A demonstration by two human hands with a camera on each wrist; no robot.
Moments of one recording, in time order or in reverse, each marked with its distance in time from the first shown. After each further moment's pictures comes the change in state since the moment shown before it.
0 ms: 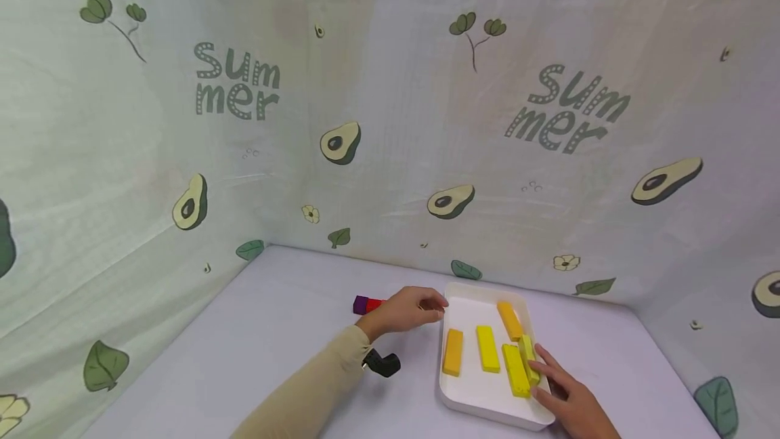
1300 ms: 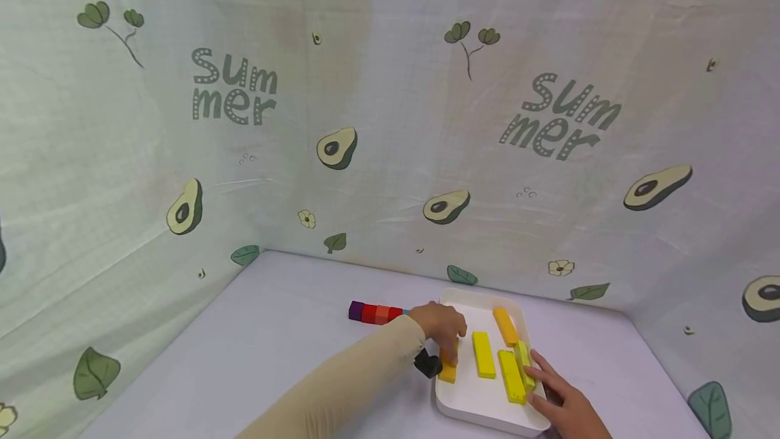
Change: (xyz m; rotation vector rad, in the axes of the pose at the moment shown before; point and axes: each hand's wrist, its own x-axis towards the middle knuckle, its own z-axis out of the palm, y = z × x) left_hand 0.042 0.056 0.049 0.767 -0.322 -0.232; right_hand 0.000 0.006 0.004 0.016 0.015 0.005
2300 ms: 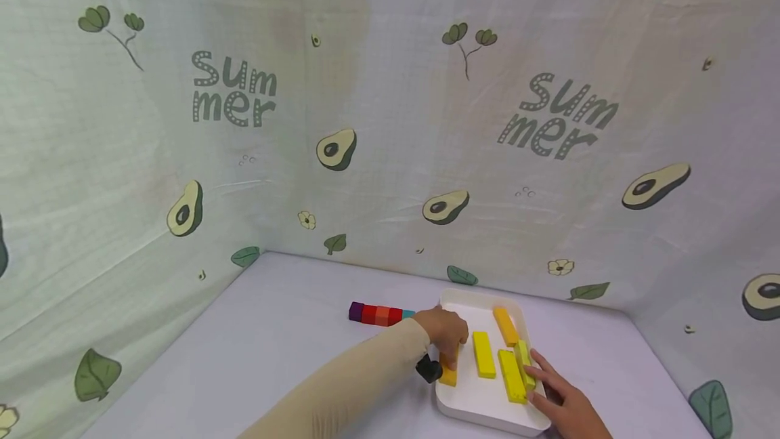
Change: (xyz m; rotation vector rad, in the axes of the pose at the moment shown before) left_hand 0.002 0.006 0.008 0.066 -0.022 0.003; right_hand -0.001 -0.004 -0.001 0.013 0.002 -0.007
